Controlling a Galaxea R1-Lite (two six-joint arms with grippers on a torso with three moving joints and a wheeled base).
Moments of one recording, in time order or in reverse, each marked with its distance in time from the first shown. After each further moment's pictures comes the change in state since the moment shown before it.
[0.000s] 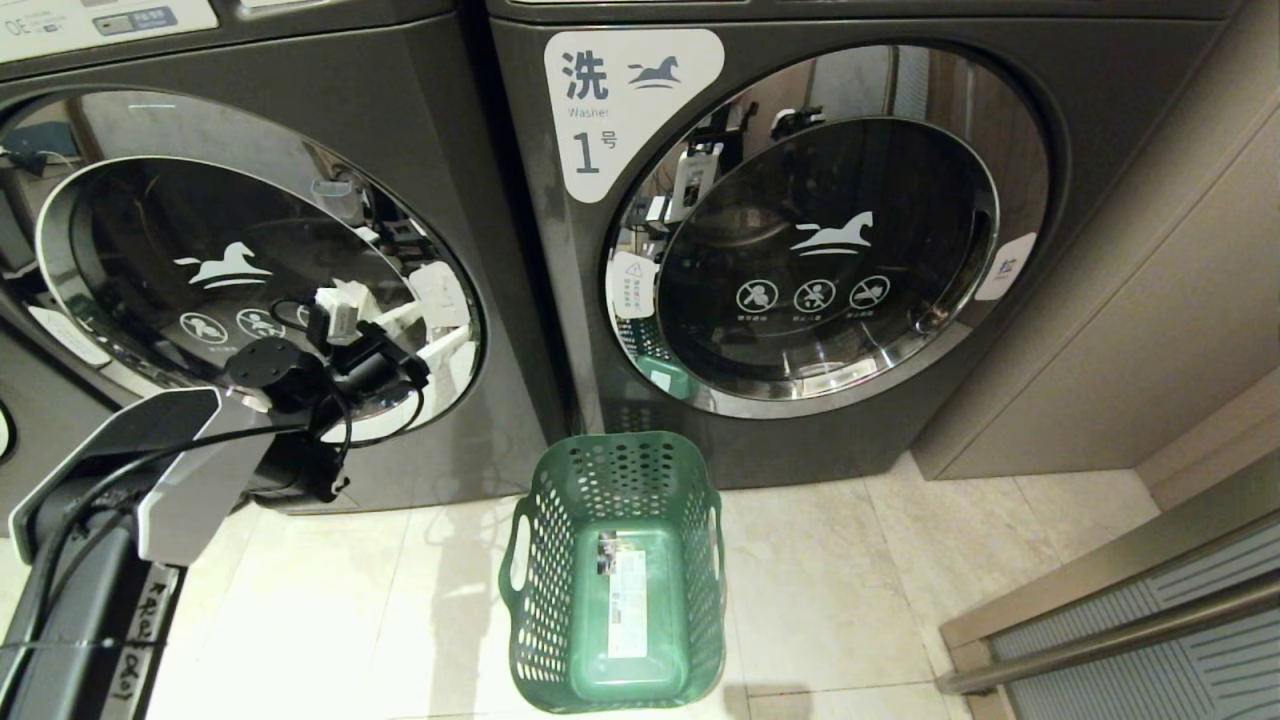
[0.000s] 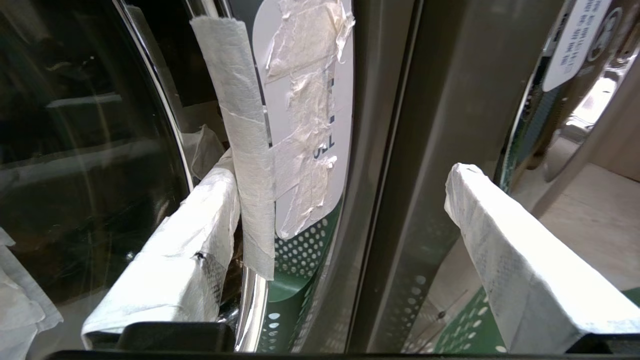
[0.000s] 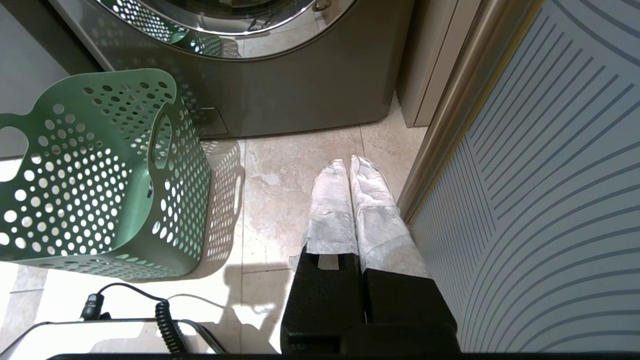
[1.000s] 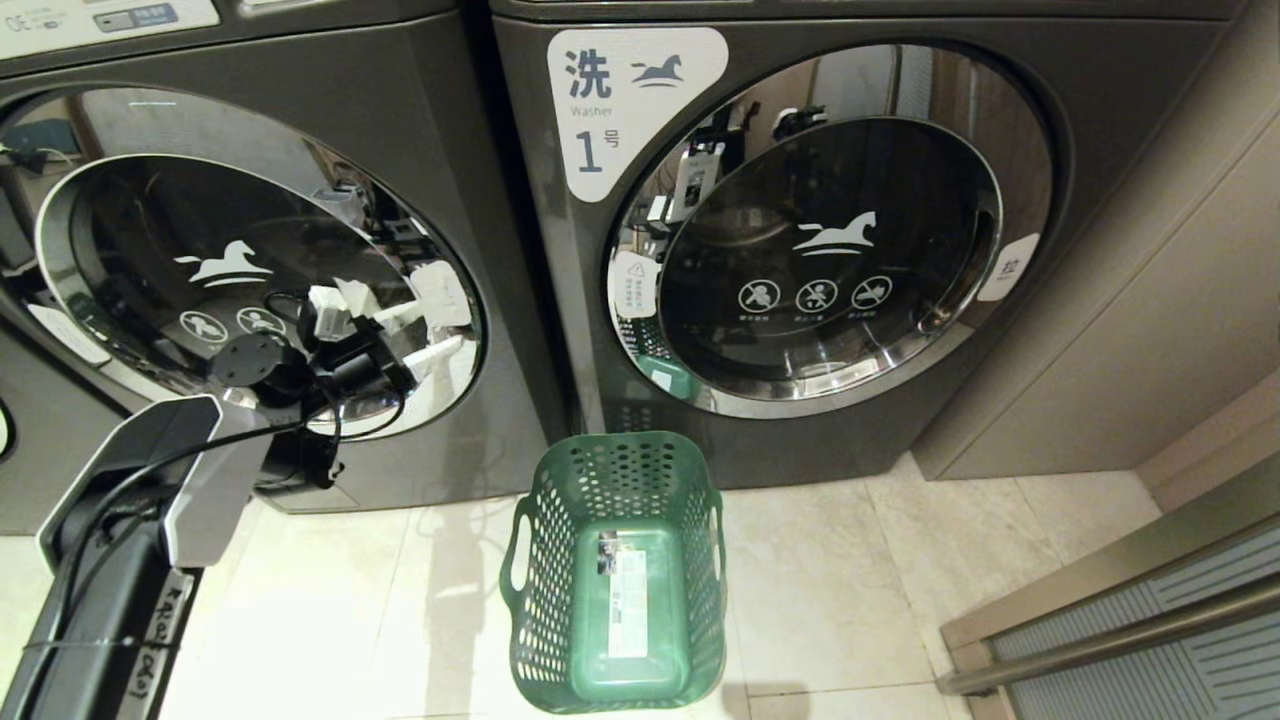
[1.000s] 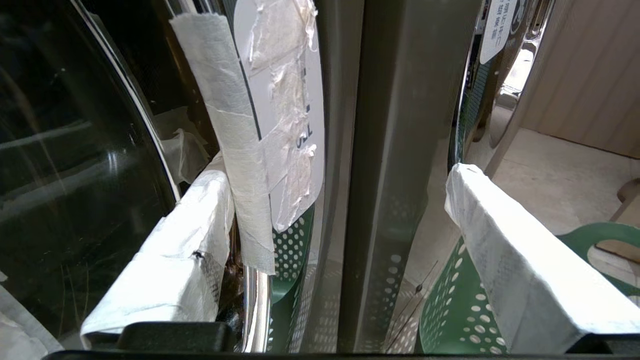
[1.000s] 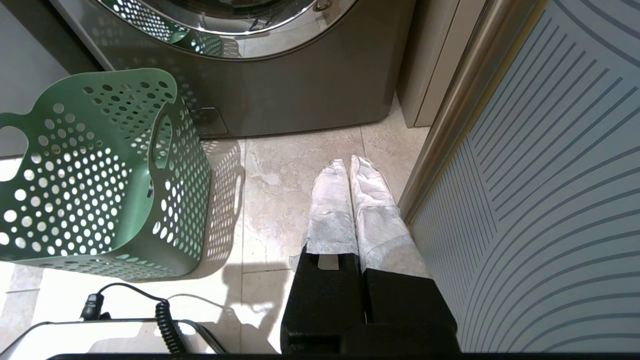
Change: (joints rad) left arm -0.018 0.076 -0.180 -0.010 -0.295 -0.067; right arm 0.000 0.000 0.000 0.000 0.000 0.000
